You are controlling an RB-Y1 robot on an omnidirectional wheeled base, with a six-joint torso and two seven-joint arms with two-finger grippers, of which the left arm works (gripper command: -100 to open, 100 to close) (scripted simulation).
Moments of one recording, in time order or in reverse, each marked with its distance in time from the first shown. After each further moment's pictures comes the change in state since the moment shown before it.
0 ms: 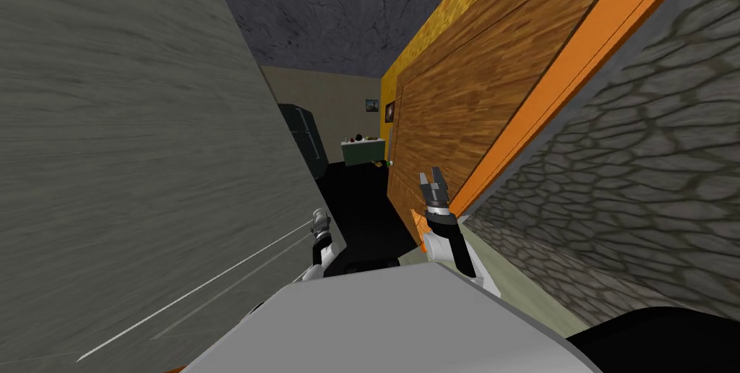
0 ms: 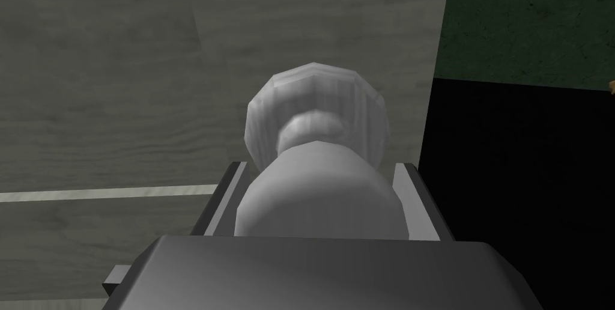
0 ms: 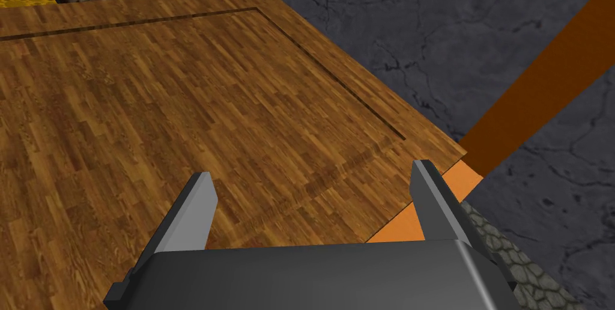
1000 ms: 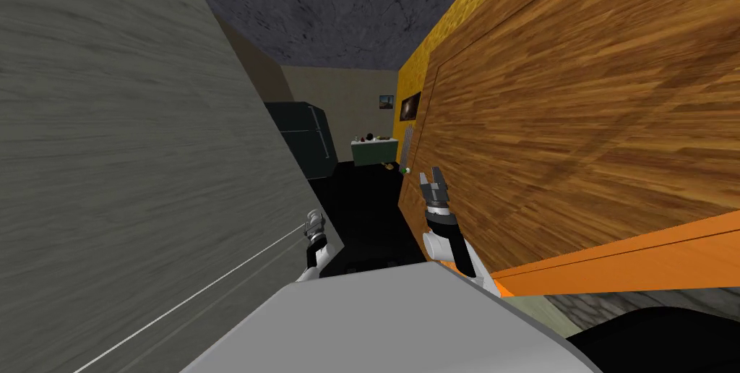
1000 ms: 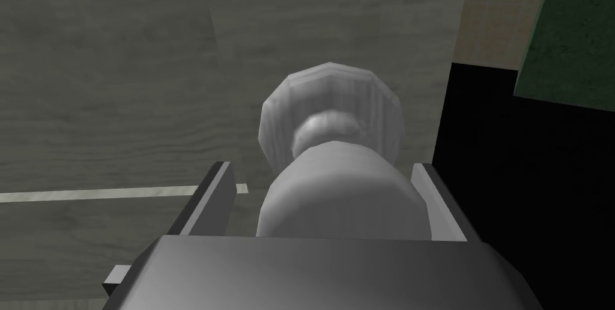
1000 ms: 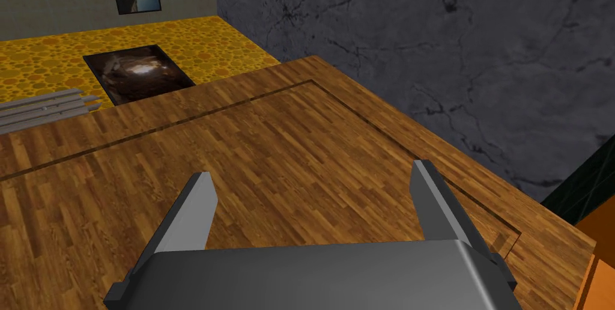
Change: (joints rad) arm 0.033 0.006 0.115 -0.053 -0.049 0.032 0.009
